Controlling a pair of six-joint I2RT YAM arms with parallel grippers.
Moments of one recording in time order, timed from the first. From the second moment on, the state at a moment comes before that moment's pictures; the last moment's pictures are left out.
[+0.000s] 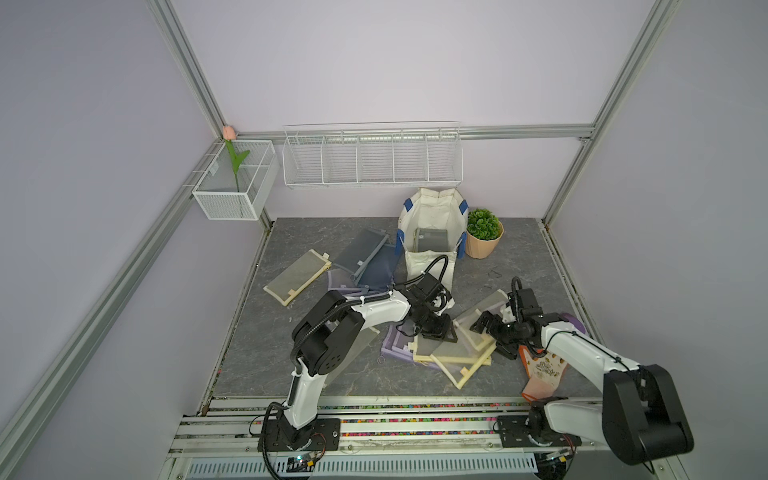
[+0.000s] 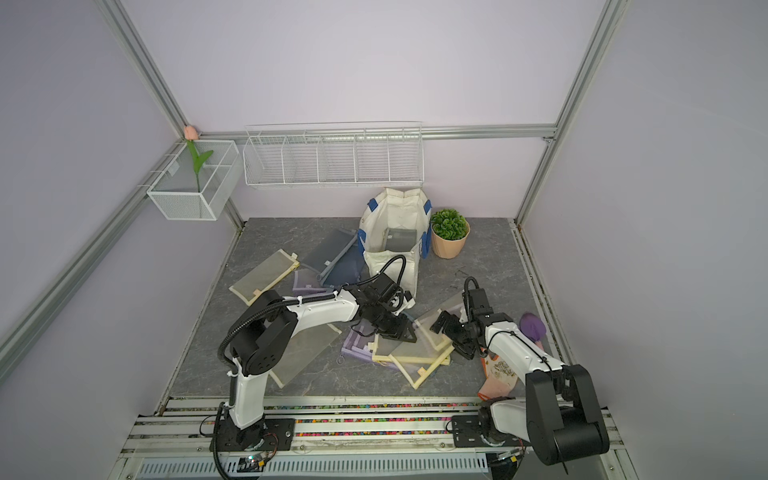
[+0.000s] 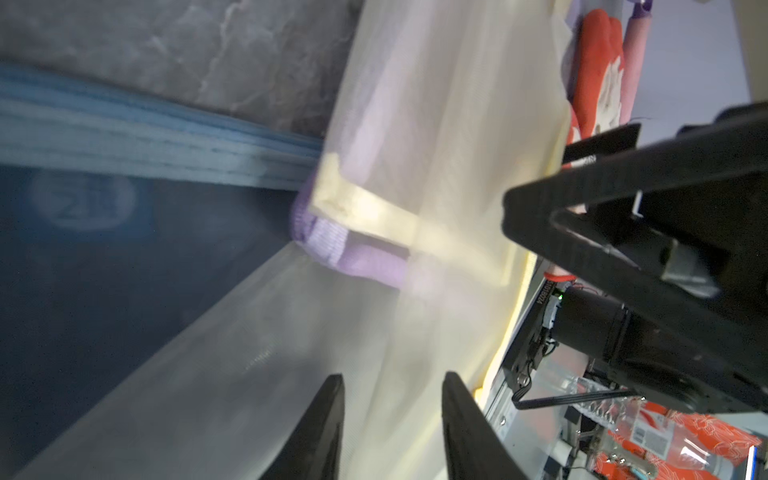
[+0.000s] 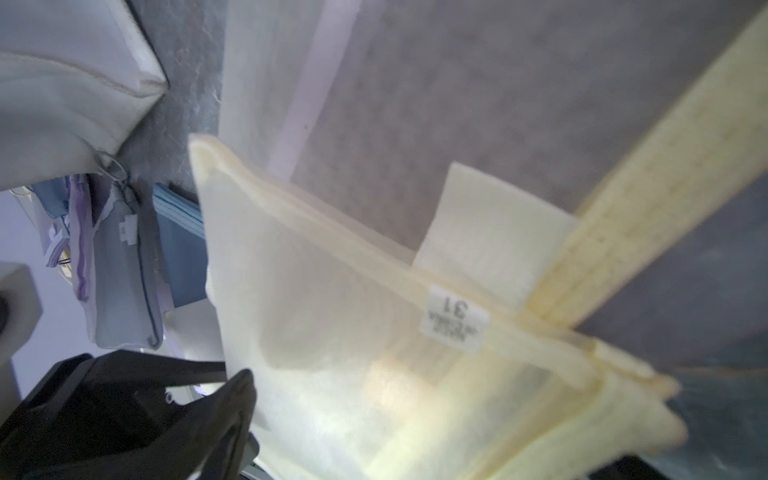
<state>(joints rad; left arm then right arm) -0.91 2.02 1.34 -0.41 0.64 -0.51 0.18 1.28 0.59 -0.51 -0.37 0.77</state>
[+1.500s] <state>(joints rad) -0.94 1.86 1.31 -0.38 0.62 -0.58 0.22 1.05 0.61 -0.55 -0.36 0.74</state>
